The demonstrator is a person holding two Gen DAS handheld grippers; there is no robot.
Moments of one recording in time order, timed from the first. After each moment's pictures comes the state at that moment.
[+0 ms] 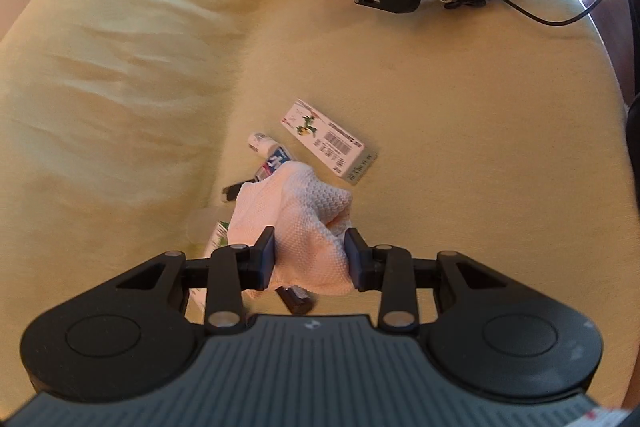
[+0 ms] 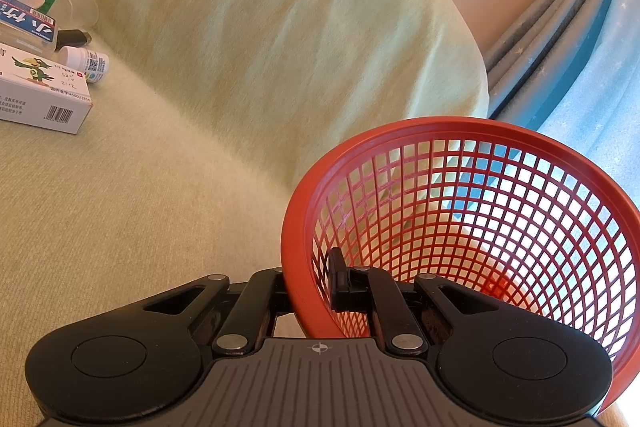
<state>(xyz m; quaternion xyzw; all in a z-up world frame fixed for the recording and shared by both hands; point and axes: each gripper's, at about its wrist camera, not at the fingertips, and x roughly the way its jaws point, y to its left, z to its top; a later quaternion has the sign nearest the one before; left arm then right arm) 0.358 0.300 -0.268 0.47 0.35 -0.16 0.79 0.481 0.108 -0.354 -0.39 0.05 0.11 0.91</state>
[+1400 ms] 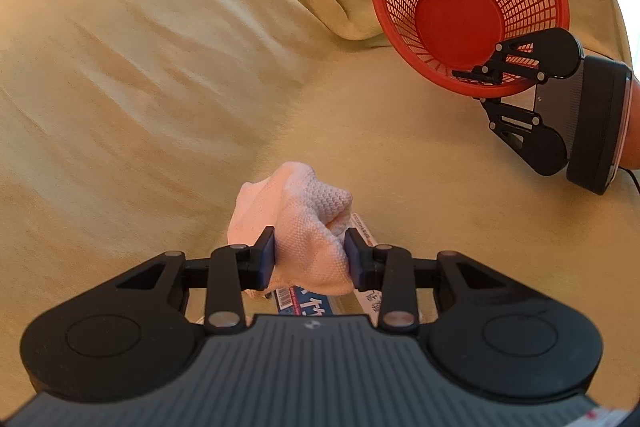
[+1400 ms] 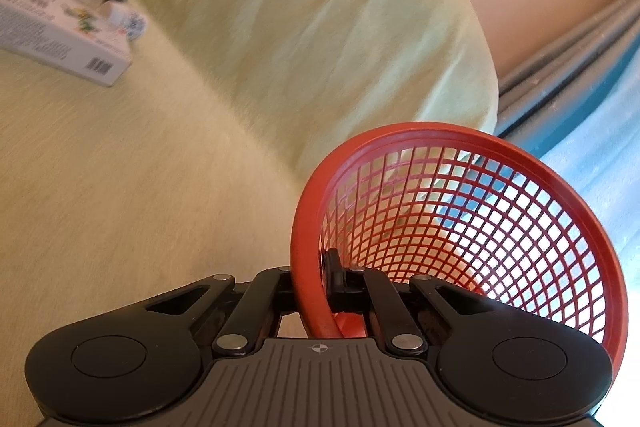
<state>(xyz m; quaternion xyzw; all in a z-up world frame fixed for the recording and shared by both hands) 0.483 0.300 -0.270 0.30 0.33 -0.14 0.88 0.456 0.112 -0.362 -0.48 0.06 0.10 0.87</state>
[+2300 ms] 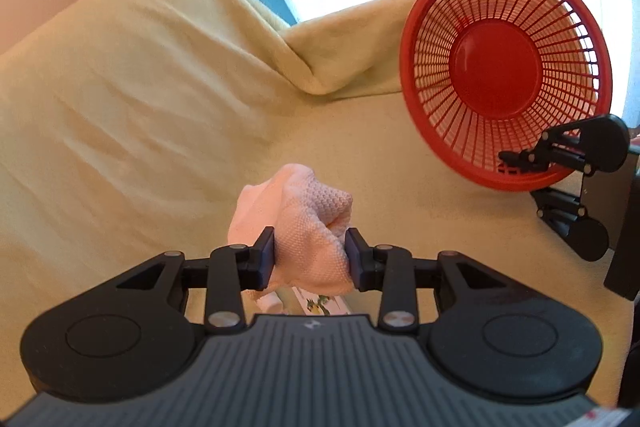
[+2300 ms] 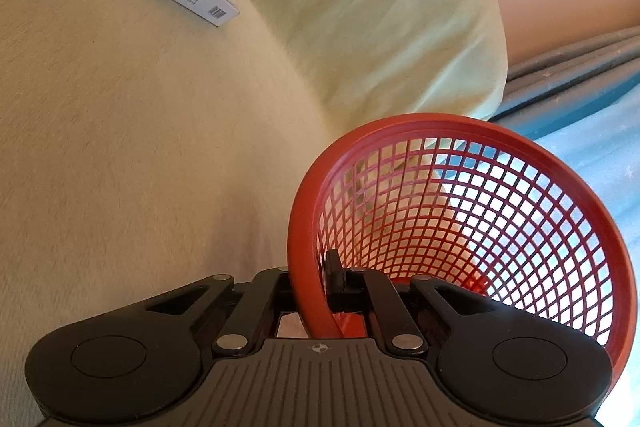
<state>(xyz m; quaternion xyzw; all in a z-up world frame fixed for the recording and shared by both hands) 0.465 0.257 -0.249 0.32 0.27 -0.19 0.89 0.355 0.096 -0.383 -0.54 0.13 0.07 0.83</state>
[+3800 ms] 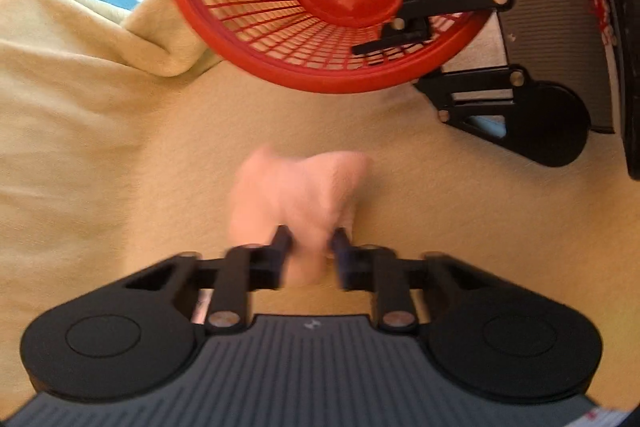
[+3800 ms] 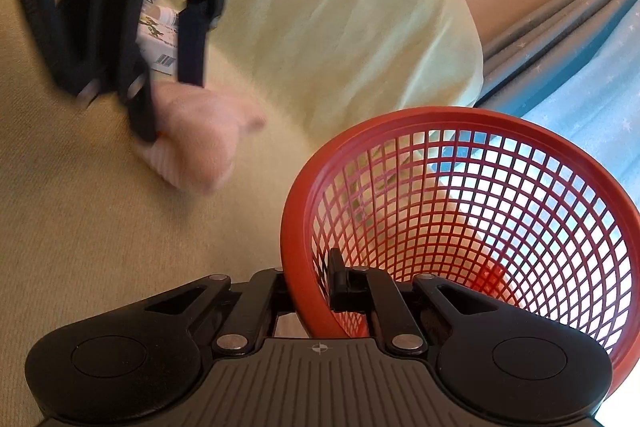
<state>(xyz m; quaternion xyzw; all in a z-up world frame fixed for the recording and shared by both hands) 0.480 0.213 -0.360 0.44 0.29 -0.30 0.80 0.375 0.098 -0.369 -0.45 0.11 0.07 0.88</state>
